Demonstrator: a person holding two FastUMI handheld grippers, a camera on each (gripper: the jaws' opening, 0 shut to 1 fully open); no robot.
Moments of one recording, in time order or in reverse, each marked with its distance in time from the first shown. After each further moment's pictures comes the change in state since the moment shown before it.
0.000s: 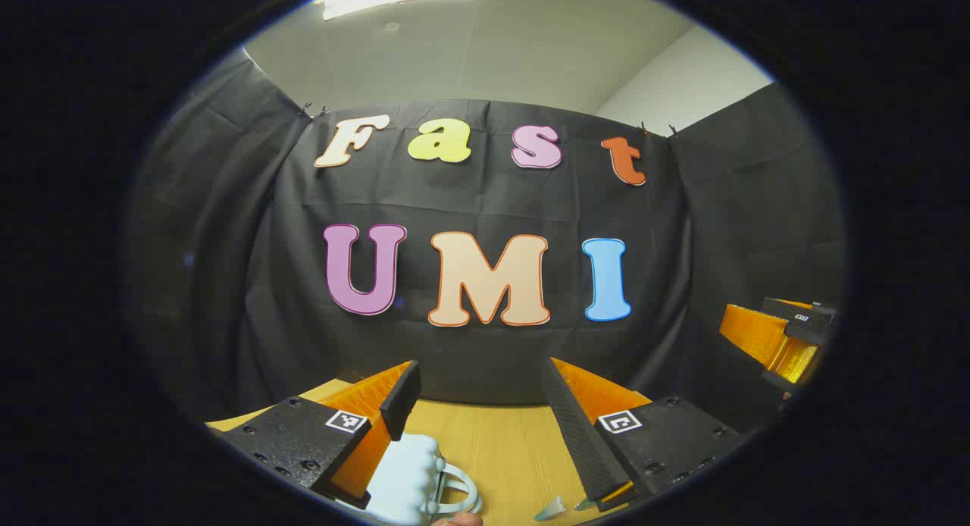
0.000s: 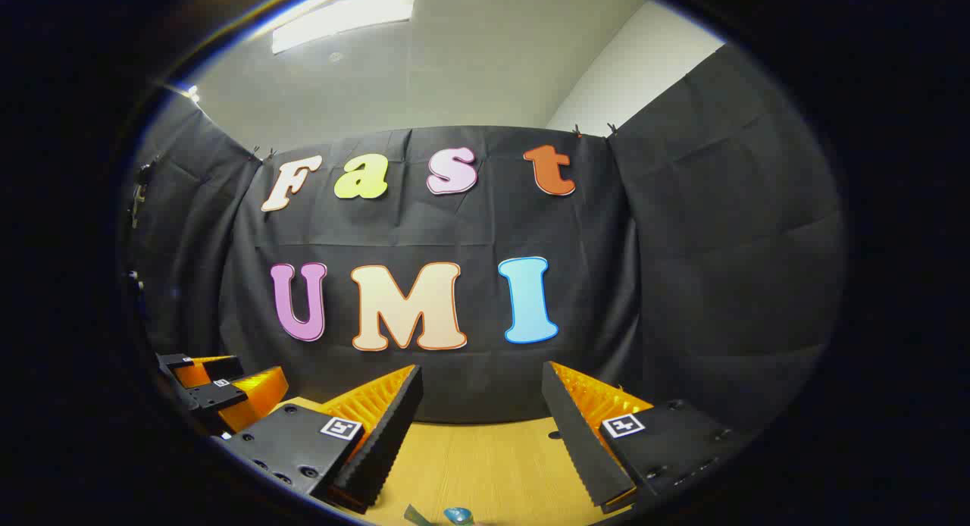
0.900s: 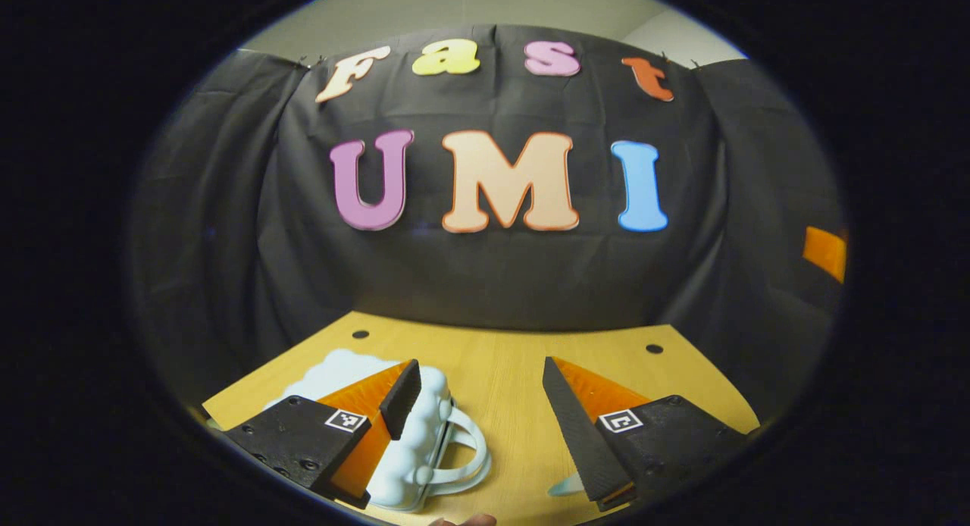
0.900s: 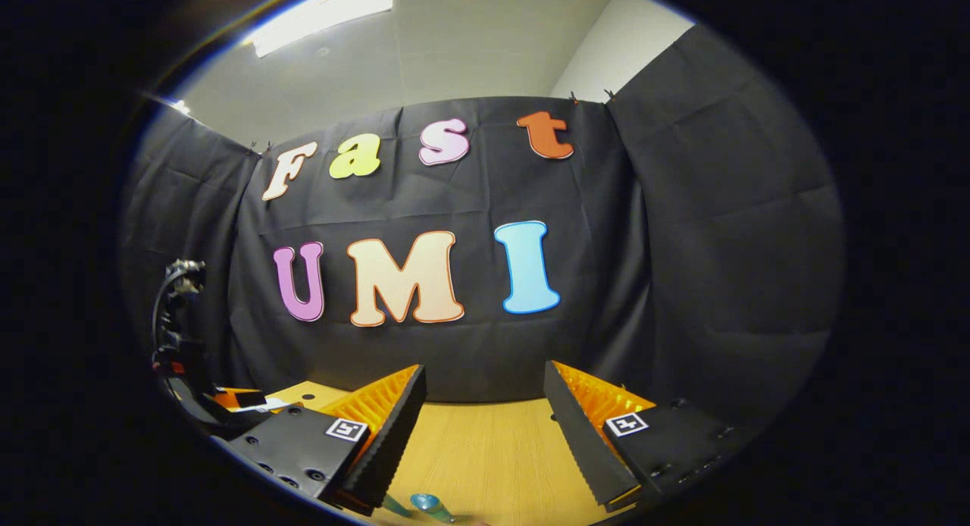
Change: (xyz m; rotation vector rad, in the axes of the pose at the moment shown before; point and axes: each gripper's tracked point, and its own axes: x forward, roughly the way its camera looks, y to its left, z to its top) left arm 0.020 0.012 -0.151 0.013 0.393 0.108; right arm 0.026 -0.054 -0.051 0.035 0.097 0.055
